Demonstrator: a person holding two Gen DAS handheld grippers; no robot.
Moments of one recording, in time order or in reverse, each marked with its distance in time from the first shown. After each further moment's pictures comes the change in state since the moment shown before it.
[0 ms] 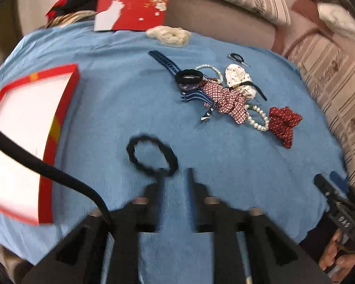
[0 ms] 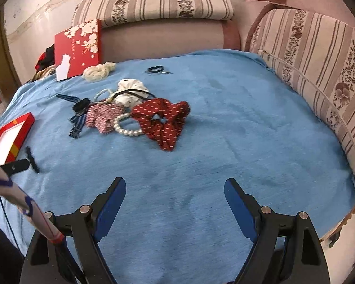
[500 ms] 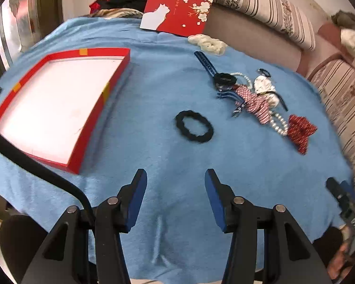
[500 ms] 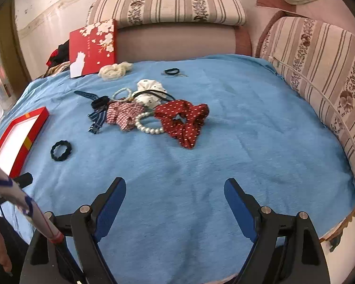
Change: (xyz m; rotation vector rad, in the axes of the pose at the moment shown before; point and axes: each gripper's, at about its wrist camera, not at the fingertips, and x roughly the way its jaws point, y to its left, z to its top) left arm -0.027 0.021 -0.046 -0.109 -0.082 0.151; right arm -0.017 0.022 -0.005 -0.038 -0.010 0.039
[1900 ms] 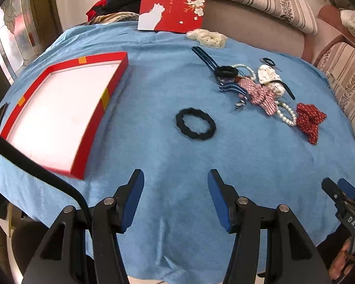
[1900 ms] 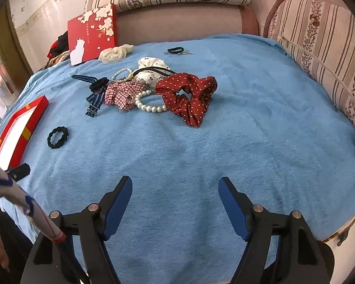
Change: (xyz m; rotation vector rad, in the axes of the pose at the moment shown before) left arm 0.005 -0.014 0.009 0.067 0.021 0.078; right arm 0.033 -0.011 -0.011 0.032 0.099 0.065
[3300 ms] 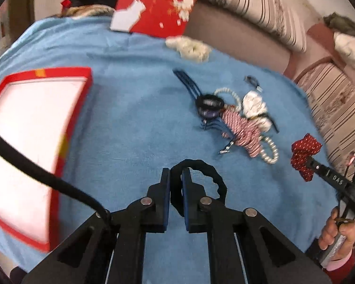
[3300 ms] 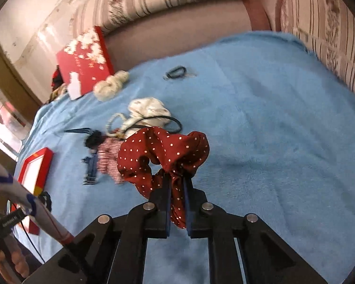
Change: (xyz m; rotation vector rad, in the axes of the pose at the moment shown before) left arm 0.030 0.021 0.074 -0.038 0.024 -0.249; right arm 0.039 -0.028 0.099 0.102 -0.023 0.173
